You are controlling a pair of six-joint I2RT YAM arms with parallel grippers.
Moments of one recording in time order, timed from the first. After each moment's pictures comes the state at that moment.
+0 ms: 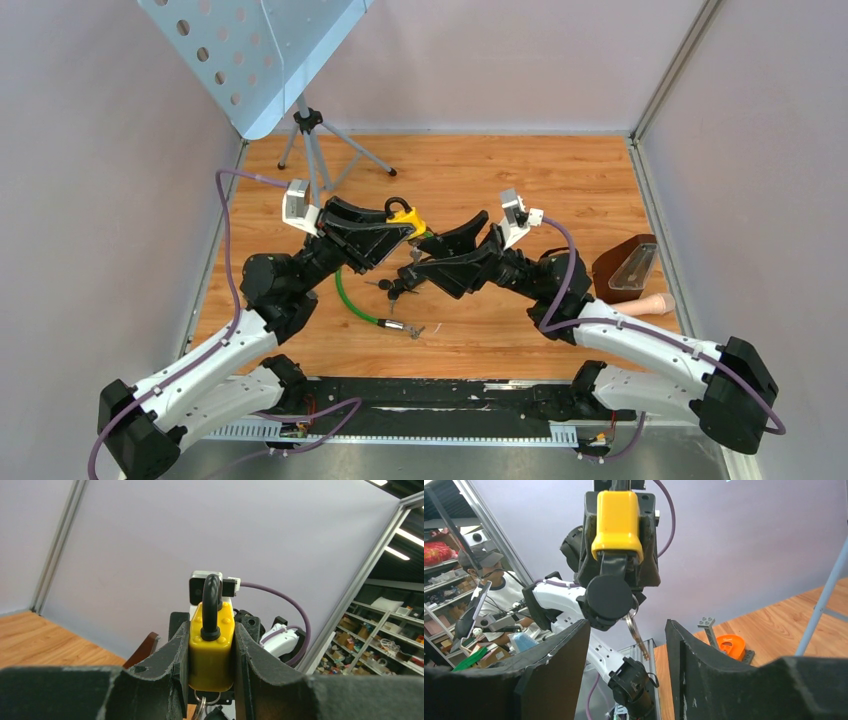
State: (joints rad) left arm -0.73 0.83 0.65 0.86 0.35 -0.84; right arm 0.93 1.05 0.63 0.93 -0.38 0.68
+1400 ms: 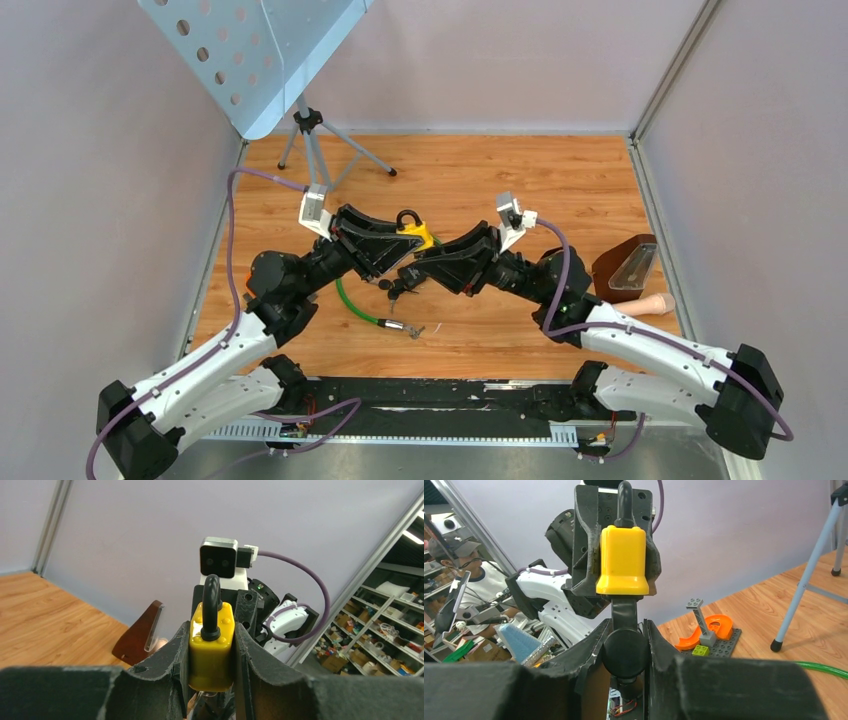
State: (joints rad) left arm -0.74 0.82 0.63 0.73 0.40 -0.82; right arm 0.93 0.99 0.65 0.76 -0.37 0.62
